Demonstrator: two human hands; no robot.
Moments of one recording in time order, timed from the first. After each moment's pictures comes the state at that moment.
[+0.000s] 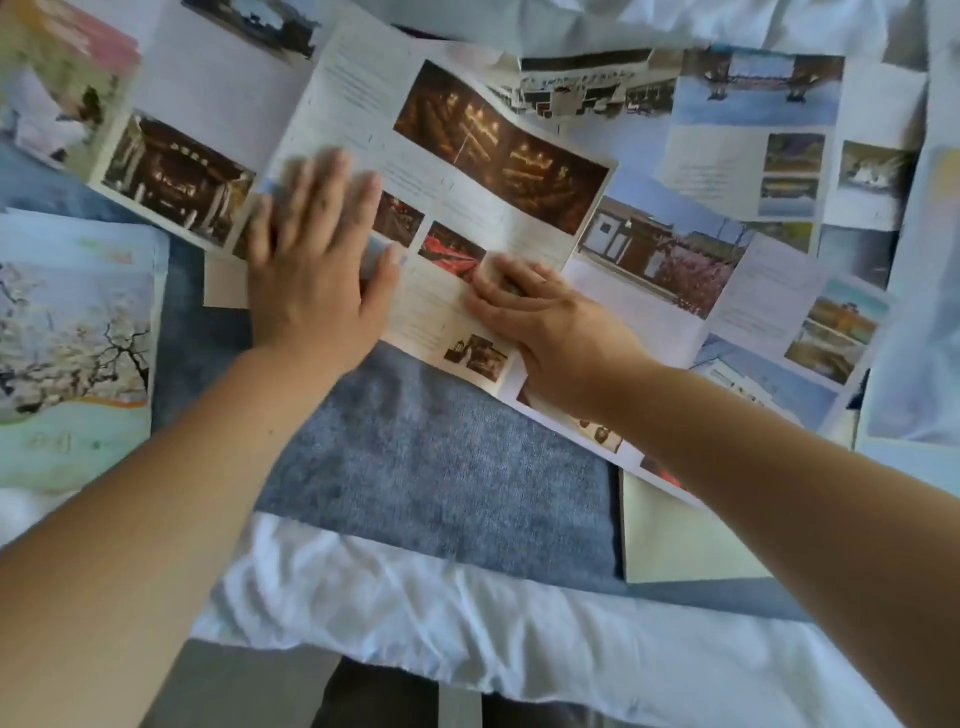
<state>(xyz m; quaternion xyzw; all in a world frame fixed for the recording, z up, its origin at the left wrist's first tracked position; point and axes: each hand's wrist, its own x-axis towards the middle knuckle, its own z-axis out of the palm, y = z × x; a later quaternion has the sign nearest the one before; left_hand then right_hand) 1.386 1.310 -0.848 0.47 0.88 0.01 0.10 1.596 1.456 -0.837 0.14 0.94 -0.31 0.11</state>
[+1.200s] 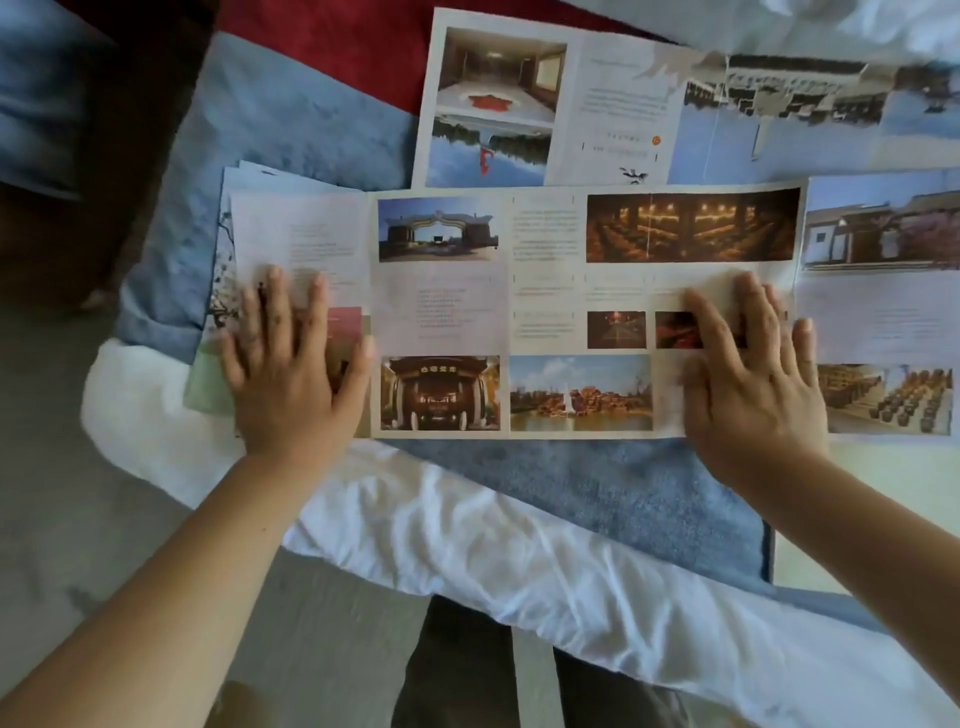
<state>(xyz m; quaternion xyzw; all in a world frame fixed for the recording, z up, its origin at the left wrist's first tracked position) 1.355 1.108 -0.847 0.29 0.95 0.00 0.12 1.632 1.392 -0.834 0.39 0.91 -0.13 0.12</state>
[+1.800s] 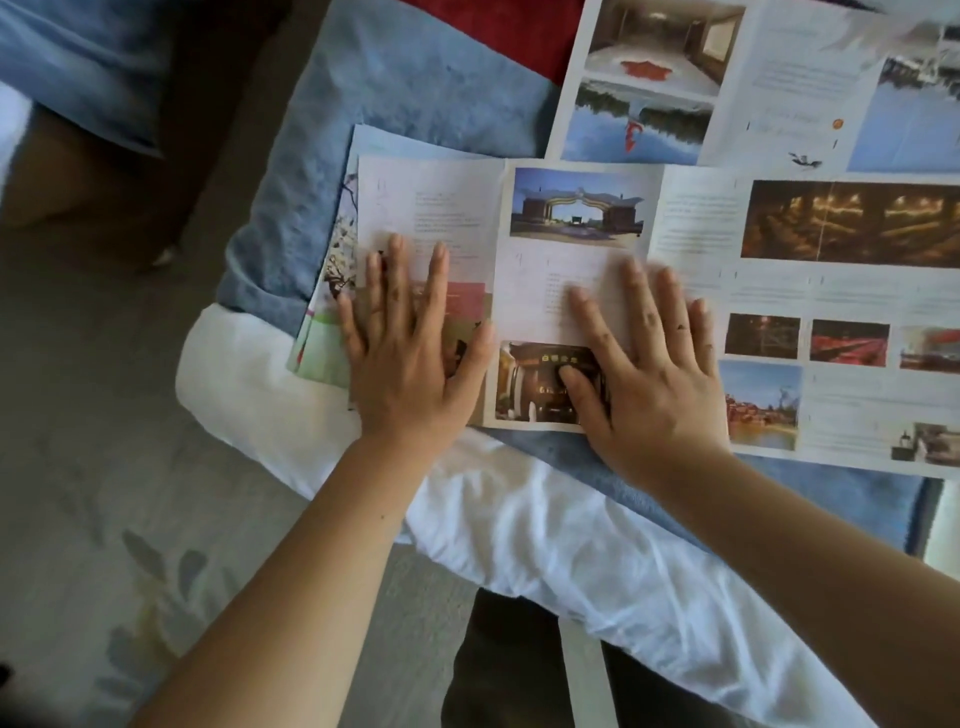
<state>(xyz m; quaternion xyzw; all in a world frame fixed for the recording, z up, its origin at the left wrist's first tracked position) 1.351 1.112 -0.852 0.31 0.94 0.08 0.12 1.512 1.280 -0.855 0.23 0.96 -0.14 0.09</state>
